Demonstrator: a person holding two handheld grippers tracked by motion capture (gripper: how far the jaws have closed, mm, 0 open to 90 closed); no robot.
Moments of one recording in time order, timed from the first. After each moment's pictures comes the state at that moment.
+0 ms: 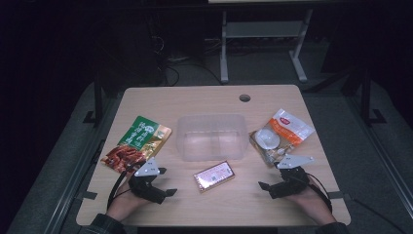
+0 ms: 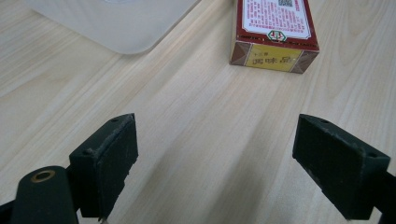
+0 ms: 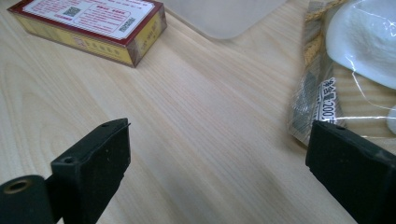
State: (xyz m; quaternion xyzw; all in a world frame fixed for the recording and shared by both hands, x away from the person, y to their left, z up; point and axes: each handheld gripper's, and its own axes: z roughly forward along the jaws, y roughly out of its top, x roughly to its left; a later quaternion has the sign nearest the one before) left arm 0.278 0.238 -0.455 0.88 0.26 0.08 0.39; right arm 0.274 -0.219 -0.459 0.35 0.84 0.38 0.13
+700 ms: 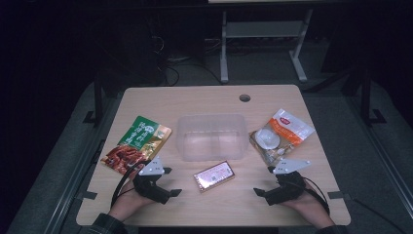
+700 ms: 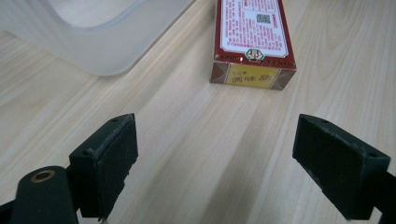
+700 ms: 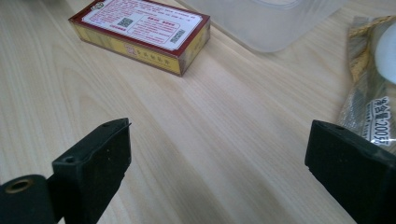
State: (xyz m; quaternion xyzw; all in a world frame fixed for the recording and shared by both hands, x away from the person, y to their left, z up) left arm 0.279 0.223 -0.449 0.88 0.24 0.07 0.40; right arm 0.260 -0.205 -0.452 0.33 0.85 0.40 0.11
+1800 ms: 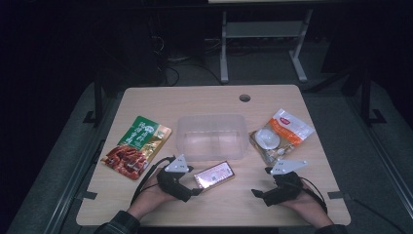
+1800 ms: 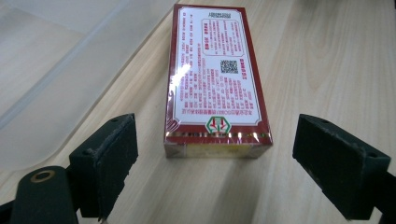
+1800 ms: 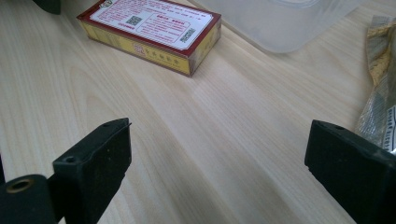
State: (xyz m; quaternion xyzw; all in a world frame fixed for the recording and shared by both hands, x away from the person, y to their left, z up) left arm 0.292 0.160 -0.455 0.90 0.20 0.05 0.39; right arm 0.262 -0.199 -0.455 0.32 0.85 0.40 0.09
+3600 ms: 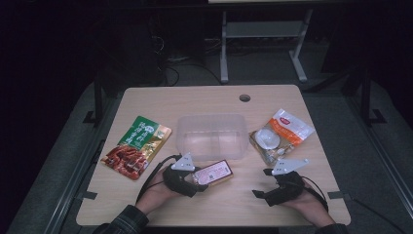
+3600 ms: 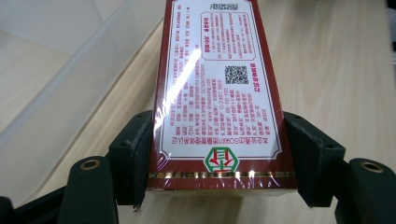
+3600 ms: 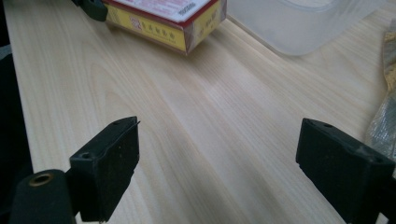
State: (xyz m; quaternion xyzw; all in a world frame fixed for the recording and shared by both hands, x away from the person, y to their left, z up) left arm 0.298 0.152 -0.450 0.90 0.17 0.03 0.41; right arm 0.261 -0.202 -0.449 0.30 0.86 0.40 0.07
